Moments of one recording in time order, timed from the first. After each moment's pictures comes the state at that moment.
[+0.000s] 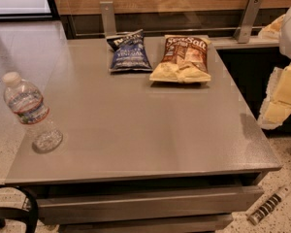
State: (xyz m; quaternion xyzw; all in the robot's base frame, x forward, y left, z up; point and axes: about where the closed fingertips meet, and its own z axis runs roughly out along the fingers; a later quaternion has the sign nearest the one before) arm 0.438 -0.213 0.989 -0.60 0.78 -0.05 0.18
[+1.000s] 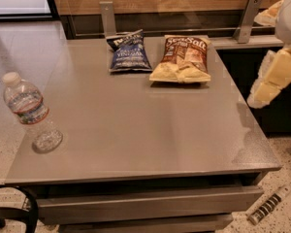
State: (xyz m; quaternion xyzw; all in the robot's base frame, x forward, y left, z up) arm 0.476 -0.210 0.999 -0.60 0.76 -0.04 0.24
